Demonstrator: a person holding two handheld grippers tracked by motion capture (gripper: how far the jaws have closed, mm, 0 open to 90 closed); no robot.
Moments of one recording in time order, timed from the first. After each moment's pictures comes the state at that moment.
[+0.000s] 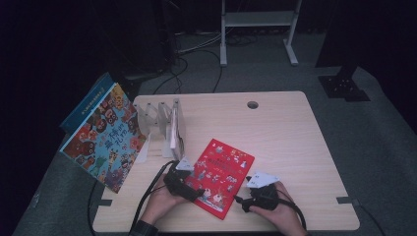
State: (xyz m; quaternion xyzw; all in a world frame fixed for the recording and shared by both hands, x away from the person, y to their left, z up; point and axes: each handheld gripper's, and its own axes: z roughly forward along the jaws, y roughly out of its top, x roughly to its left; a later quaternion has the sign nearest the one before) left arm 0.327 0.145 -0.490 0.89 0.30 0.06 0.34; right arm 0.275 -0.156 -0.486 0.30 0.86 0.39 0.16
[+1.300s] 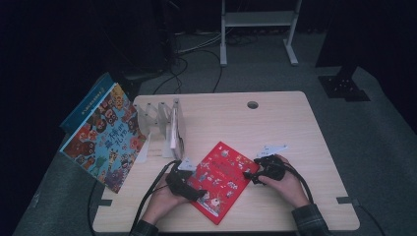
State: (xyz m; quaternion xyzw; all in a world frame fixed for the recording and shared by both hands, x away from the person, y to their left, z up) left arm 0.328 0.137 -0.489 0.89 0.29 0.05 0.34; right arm 0.352 -0.192 -0.493 0.36 0.85 0.38 0.09
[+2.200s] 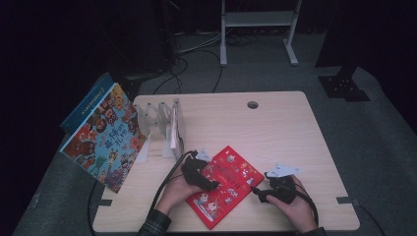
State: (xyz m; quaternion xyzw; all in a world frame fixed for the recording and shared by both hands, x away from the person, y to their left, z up) left arm 0.362 0.093 -0.487 0.90 0.28 0.04 0.33; right arm 0.283 -0.205 -0.494 0.39 0.83 0.38 0.15
